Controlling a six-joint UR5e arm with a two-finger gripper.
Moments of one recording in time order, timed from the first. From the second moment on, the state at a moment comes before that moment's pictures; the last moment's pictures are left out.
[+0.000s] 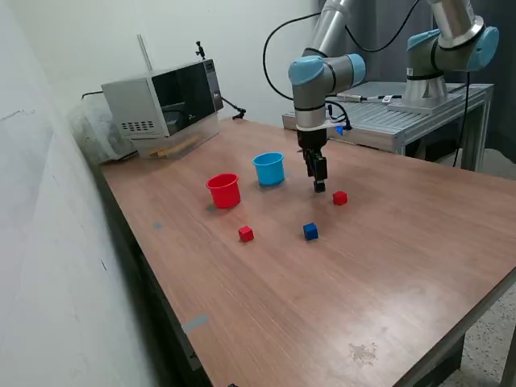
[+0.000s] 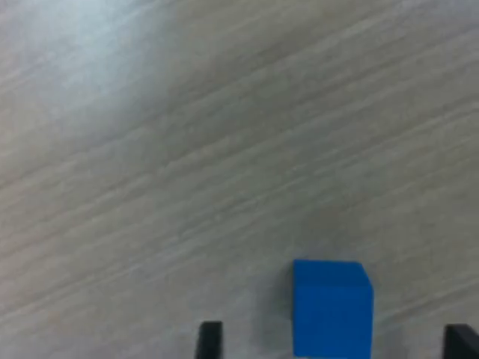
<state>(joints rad) -0.07 -0.96 1.81 -2.43 -1.64 3.53</state>
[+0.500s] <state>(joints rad) -0.08 -0.96 1.81 -2.44 -1.64 3.52</state>
